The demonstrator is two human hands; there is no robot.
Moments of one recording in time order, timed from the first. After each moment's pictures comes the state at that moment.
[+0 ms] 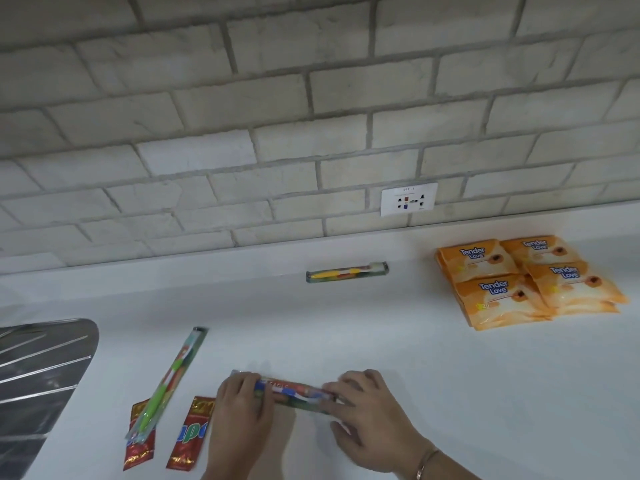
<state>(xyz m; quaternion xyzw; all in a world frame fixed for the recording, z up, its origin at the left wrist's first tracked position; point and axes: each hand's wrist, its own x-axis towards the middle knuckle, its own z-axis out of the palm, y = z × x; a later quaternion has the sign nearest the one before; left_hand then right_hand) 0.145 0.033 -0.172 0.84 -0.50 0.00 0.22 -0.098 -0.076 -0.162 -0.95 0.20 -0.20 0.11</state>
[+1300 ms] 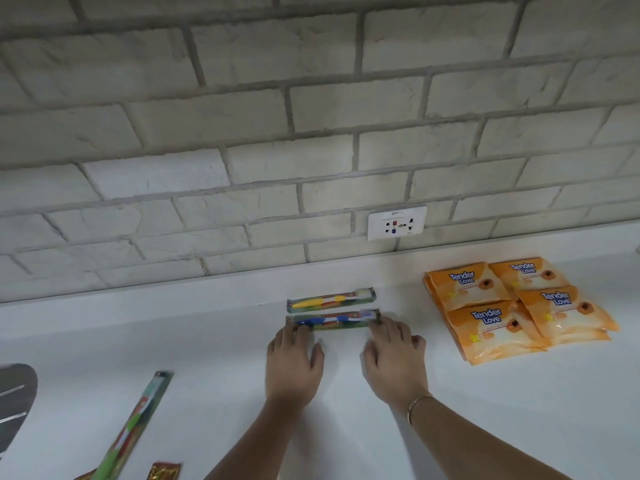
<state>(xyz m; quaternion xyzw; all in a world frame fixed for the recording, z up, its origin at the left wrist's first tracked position) 0.112 -0.156 -0.177 0.78 -0.58 0.03 0.24 -0.087 -0.222 -0.156 -0.81 0.57 -0.12 0.05</state>
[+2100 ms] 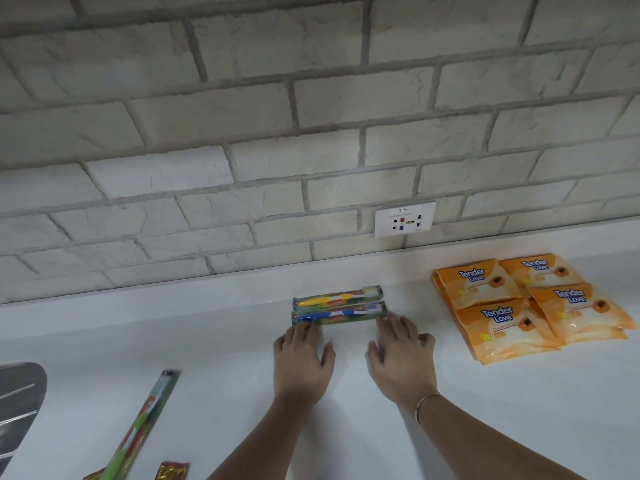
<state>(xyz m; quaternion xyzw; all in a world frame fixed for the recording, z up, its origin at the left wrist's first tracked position) 0.108 -0.158 -0.171 0.79 -0.58 0.02 0.20 -0.085 -0.226 -0.161 -0.81 0.58 -0.09 0.05</state>
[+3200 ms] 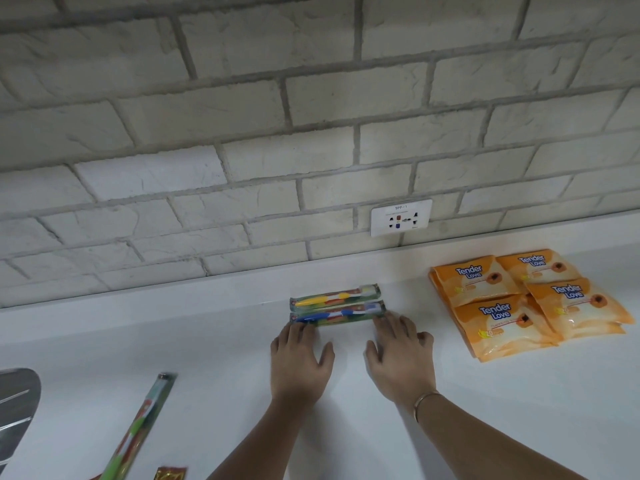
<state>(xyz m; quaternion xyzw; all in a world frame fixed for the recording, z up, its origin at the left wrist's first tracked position) 0.109 -0.160 -0.170 0.80 -0.57 0.02 0.21 -0.086 -0.226 -0.159 -0.81 0.58 -0.08 0.05</state>
